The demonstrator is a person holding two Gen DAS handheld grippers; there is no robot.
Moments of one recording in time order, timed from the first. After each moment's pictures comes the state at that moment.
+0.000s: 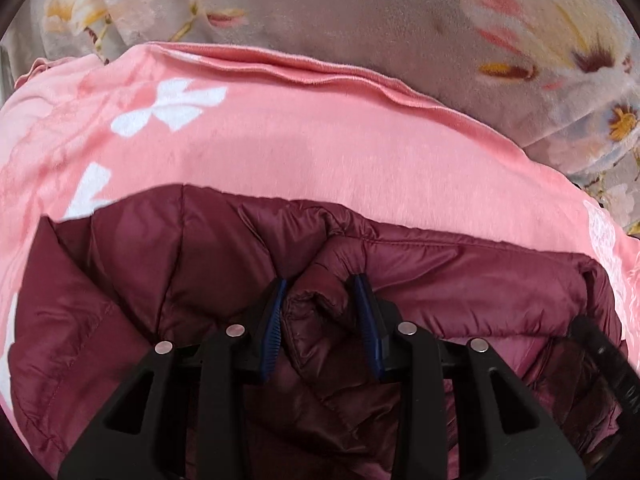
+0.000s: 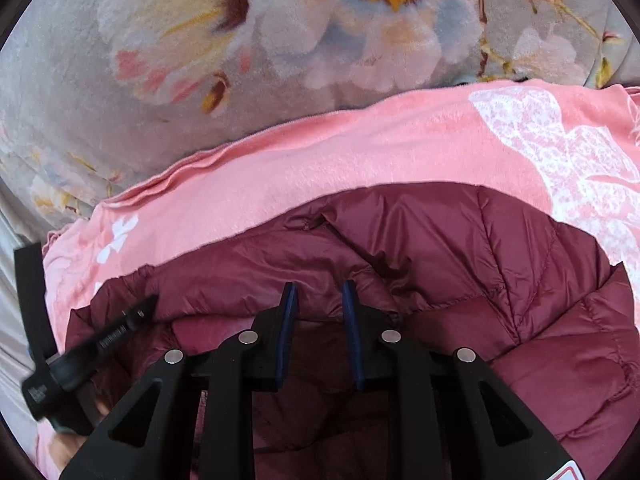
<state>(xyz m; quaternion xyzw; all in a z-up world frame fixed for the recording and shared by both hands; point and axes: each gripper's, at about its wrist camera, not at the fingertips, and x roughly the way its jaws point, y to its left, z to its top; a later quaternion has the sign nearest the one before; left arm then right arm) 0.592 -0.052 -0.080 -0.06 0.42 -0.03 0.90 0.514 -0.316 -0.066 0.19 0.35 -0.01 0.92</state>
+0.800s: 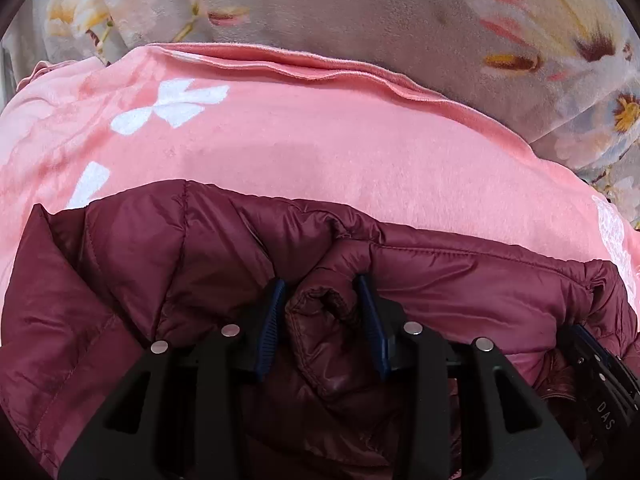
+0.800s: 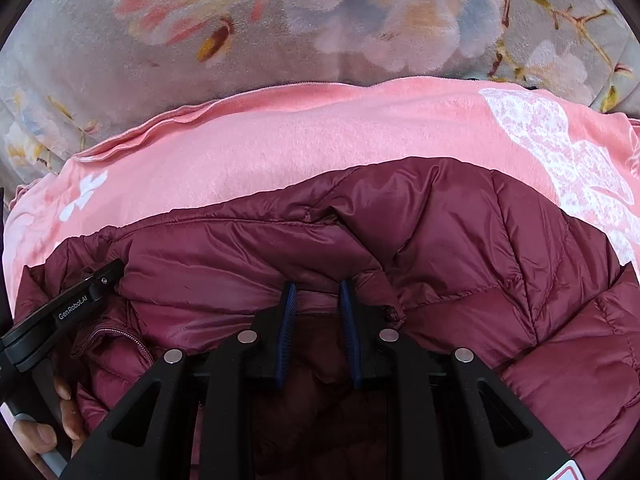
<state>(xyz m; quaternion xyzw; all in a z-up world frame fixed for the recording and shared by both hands) 0.597 -0.055 -0.091 -0.05 0.40 -0.02 0.91 0.534 -0.292 -0.096 0.11 0.38 -0.04 0.92</state>
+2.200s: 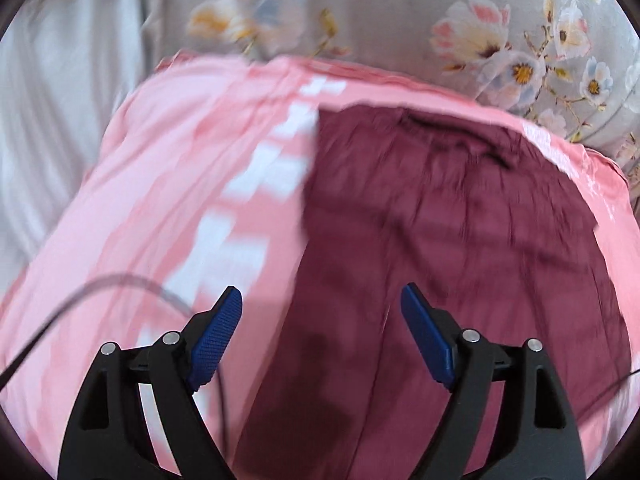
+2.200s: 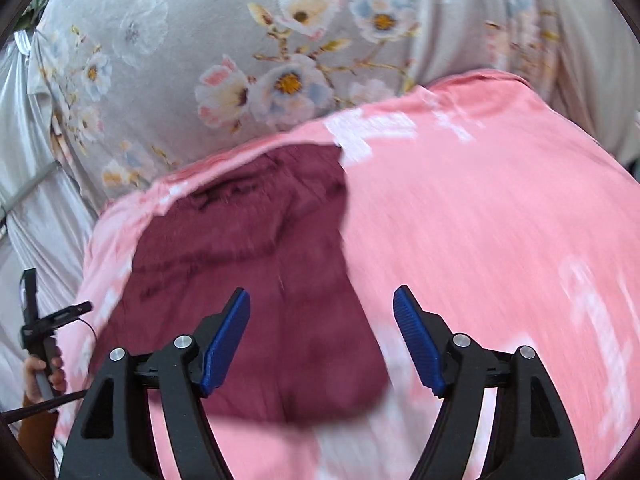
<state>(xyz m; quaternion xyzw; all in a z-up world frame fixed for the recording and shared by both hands) 0.240 0.109 -0.032 -0.01 0.40 -0.02 0.92 0.027 -0.383 -0.063 0.19 0.29 -0.05 0.94</state>
